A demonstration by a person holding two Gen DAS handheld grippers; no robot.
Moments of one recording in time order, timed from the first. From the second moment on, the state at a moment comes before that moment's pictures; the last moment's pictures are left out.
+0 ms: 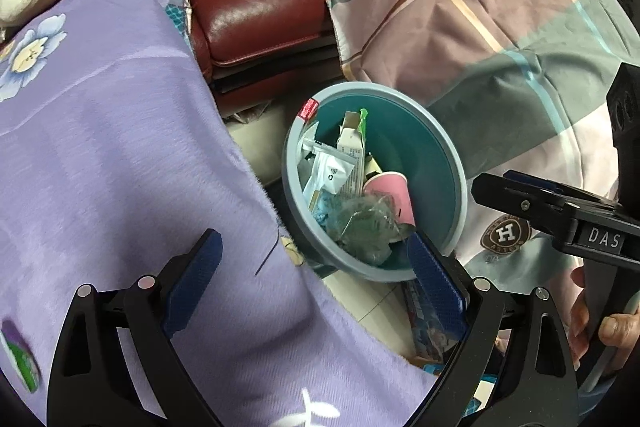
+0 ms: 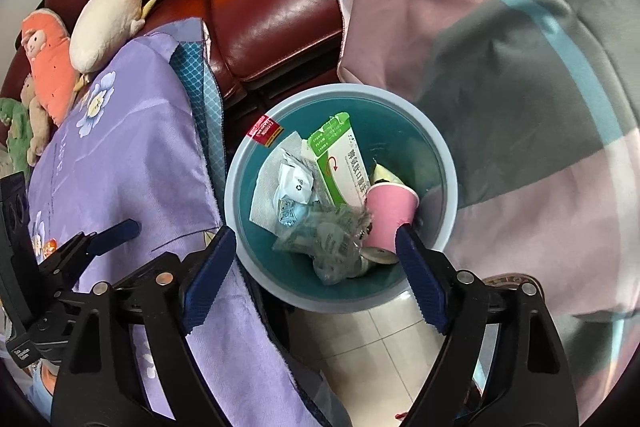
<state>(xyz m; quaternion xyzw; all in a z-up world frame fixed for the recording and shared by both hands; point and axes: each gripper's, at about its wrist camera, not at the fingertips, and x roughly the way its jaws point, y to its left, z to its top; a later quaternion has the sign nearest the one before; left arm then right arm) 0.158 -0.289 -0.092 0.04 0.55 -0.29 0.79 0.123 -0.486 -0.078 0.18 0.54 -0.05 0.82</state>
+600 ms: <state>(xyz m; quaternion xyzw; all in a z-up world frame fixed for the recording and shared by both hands) 0.090 -0.201 -0.041 0.03 0.51 -0.24 0.83 0.076 -0.412 -0.037 0.16 0.53 0.01 0.83</state>
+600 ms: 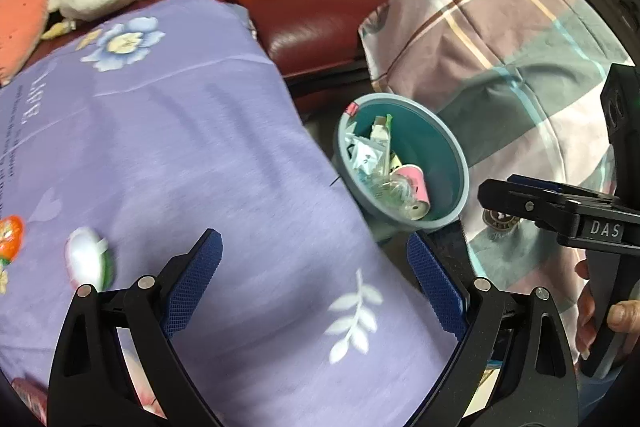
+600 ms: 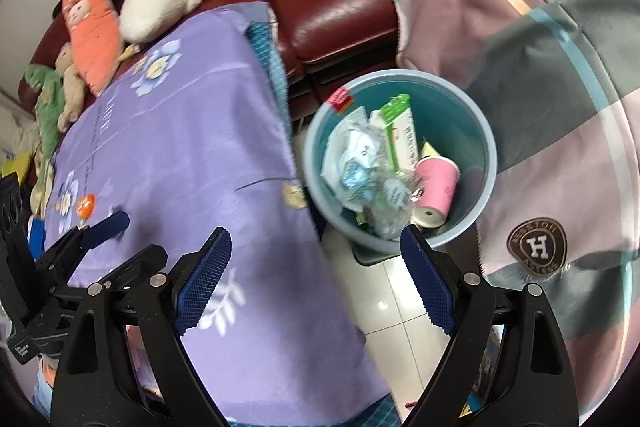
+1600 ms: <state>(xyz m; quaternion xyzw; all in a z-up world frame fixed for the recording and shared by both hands) -0.009 0.059 -0.038 -0.05 0.52 -0.05 0.85 0.022 -0.242 -0.031 0.10 0.56 0.12 0.82</state>
